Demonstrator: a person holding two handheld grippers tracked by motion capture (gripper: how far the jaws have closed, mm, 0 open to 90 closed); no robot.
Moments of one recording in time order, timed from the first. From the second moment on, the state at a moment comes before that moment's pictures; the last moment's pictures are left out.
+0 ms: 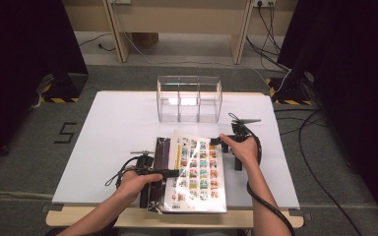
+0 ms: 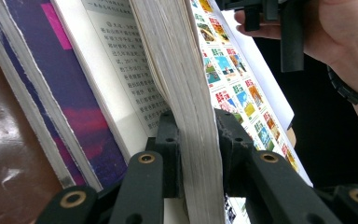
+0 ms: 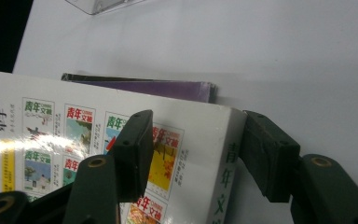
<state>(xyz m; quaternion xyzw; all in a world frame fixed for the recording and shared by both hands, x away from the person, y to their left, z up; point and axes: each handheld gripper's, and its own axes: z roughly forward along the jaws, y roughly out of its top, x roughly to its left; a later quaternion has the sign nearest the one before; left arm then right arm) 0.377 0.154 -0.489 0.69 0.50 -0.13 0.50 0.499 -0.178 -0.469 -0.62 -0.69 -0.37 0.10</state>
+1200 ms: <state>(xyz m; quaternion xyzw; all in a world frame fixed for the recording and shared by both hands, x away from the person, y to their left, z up) 0.379 0.160 -0.488 0.69 0.52 -0.14 0.48 0.492 -0.159 -0.437 -0.58 -0.71 -0.40 0.05</state>
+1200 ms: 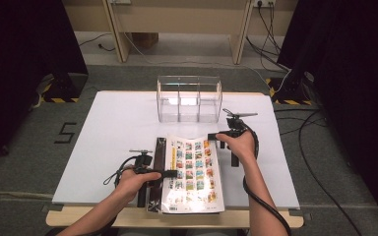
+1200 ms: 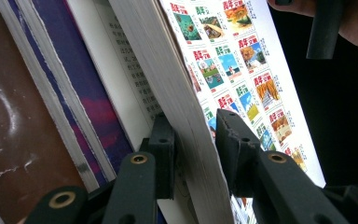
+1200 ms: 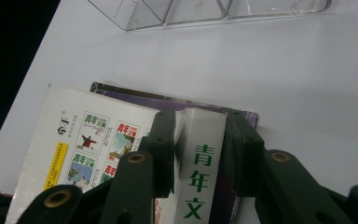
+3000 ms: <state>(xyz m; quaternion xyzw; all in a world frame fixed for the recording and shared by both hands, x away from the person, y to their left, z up) 0.363 0.209 -0.473 0.67 0.53 0.00 0.52 0.454 -0.158 -0.355 -0.56 -0.67 -0.48 -0.02</state>
